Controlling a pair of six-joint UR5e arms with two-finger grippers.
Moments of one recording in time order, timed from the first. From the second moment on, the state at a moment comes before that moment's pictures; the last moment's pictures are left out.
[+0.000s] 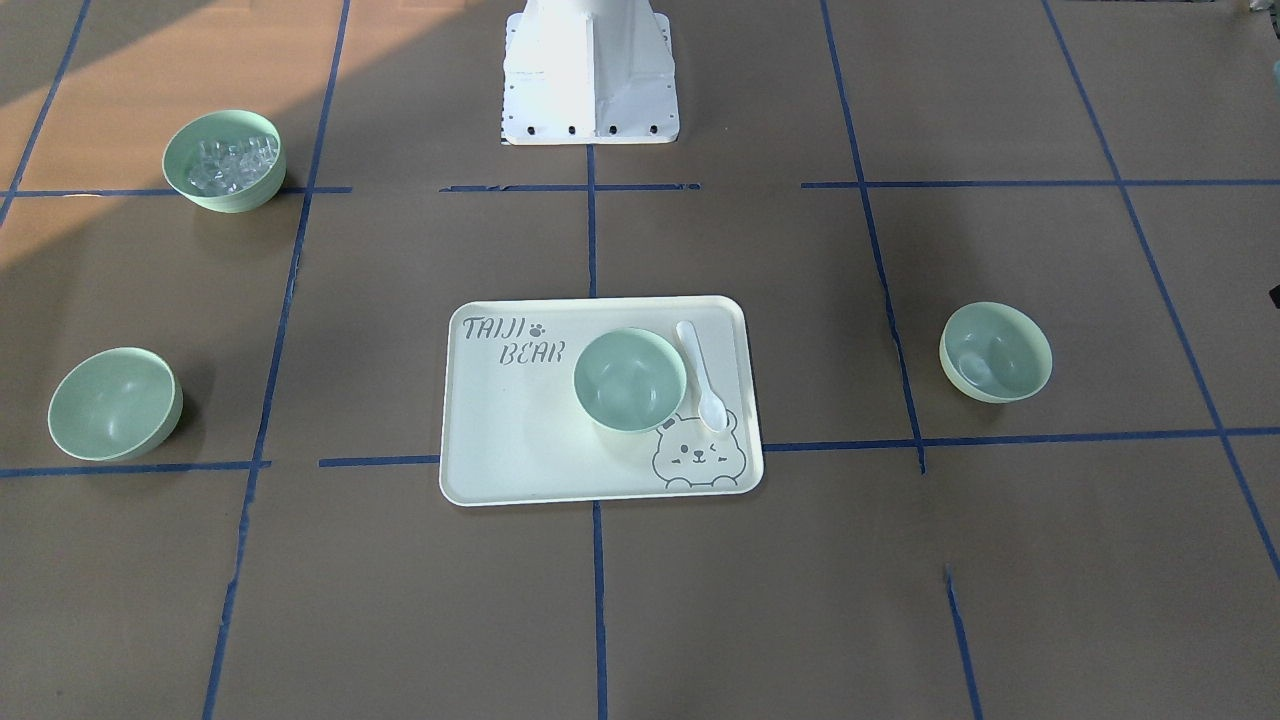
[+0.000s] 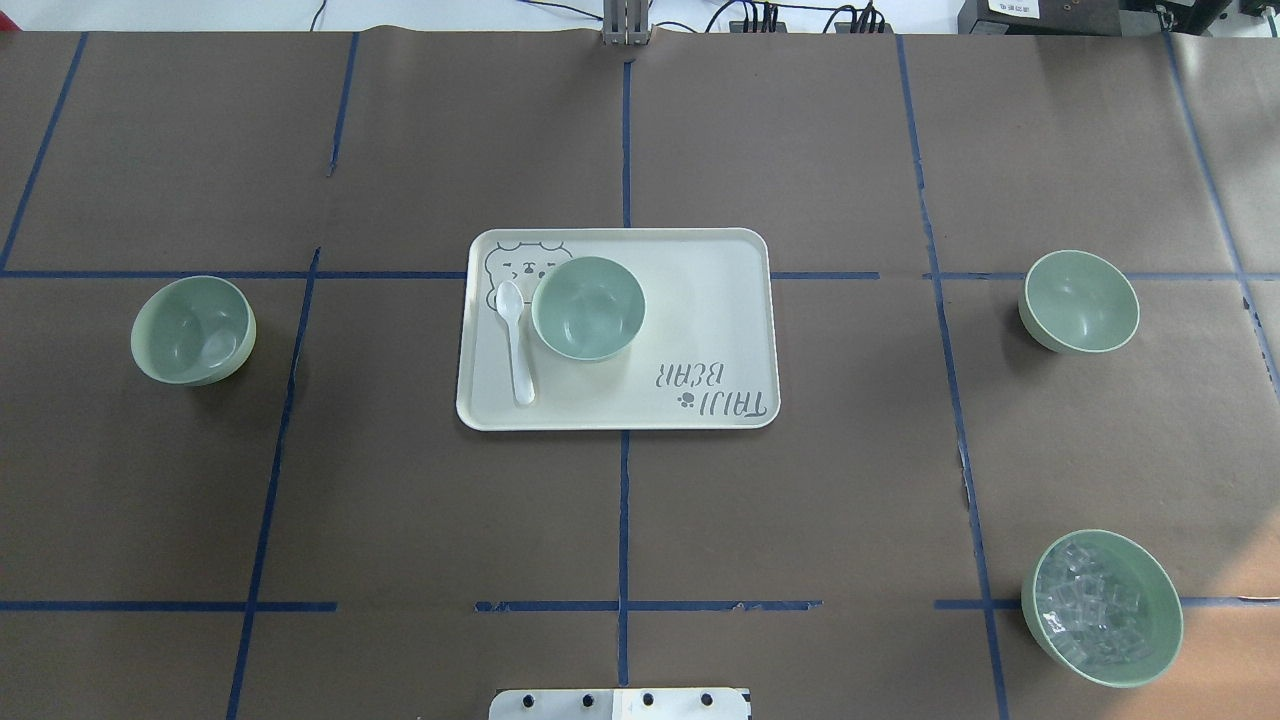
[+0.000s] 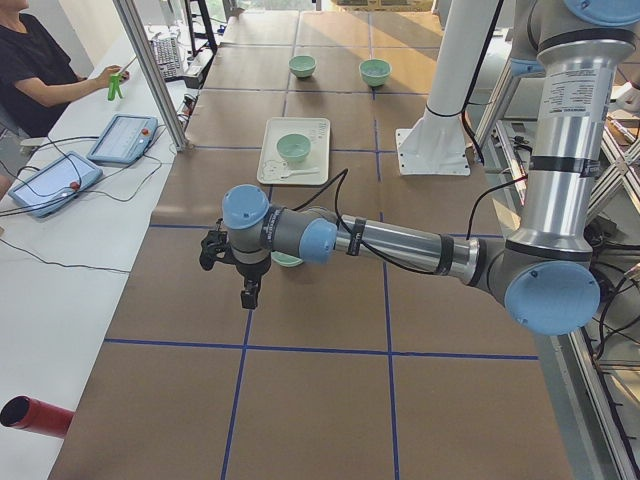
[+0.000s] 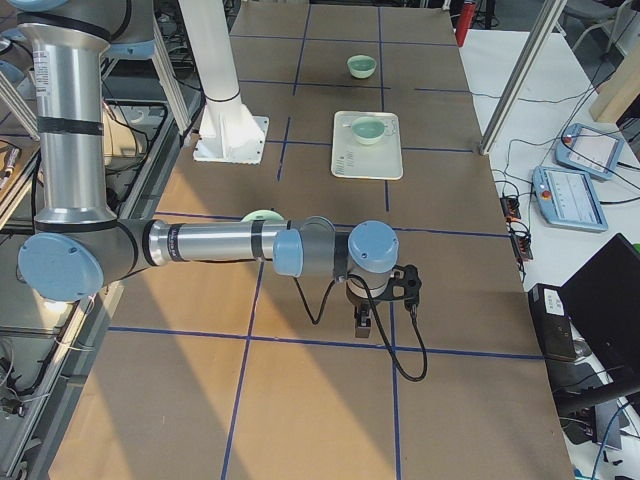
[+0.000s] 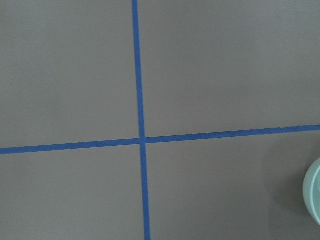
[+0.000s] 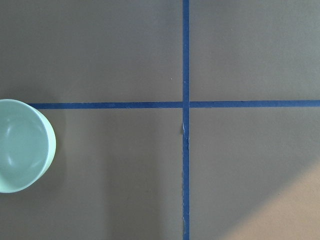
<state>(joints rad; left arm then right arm) -1.42 -1.63 -1.68 -1.73 -2.36 -0.29 1.61 -1.59 1.68 -1.64 2.42 0.01</state>
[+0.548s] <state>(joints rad) -1.20 -1.63 -1.67 -1.97 -2.30 -0.66 1.60 -1.55 1.68 -1.64 2.43 0.01</state>
